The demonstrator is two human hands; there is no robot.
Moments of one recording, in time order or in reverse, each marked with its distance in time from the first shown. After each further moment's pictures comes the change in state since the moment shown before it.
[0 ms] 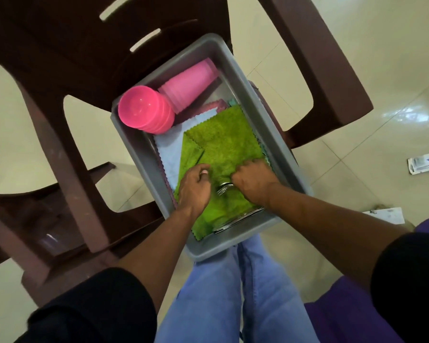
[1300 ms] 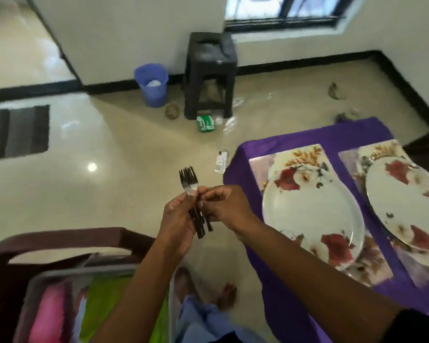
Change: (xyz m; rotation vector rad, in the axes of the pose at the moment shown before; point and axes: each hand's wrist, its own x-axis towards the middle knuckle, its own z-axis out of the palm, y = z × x) left_hand -0.266 0.316 0.081 -0.347 -1.079 0.274; right_hand -0.391 0.038 -0.094 1.913 1.306 1.144
